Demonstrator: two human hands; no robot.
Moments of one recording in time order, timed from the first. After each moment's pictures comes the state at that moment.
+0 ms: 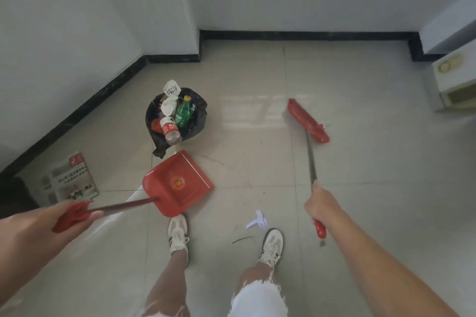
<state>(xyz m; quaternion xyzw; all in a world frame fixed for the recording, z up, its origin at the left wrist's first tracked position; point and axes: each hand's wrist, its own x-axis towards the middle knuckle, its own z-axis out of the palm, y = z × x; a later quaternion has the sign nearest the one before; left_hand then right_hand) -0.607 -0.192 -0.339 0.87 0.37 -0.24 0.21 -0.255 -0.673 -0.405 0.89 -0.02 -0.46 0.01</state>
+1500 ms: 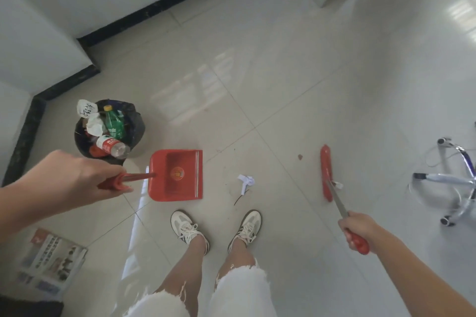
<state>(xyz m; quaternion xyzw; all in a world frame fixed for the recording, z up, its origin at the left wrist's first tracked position) -0.387 -0.257 -0.282 0.93 -0.32 -0.18 0.04 -0.544 -0.835 -0.315 0.67 -0.54 -0.40 -0.32</state>
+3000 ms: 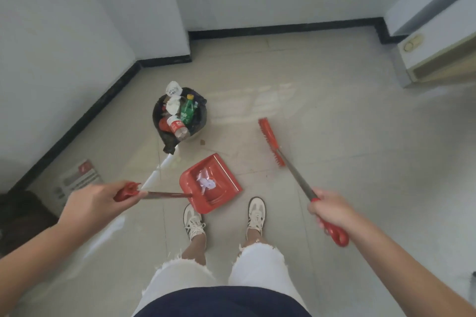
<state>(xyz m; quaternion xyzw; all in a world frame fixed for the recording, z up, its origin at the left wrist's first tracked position) -0.544 -0.217 -0.230 0.95 0.23 -0.15 0.15 -0.356 -0.642 -0.237 0.81 -0.16 -0.50 -0.25</state>
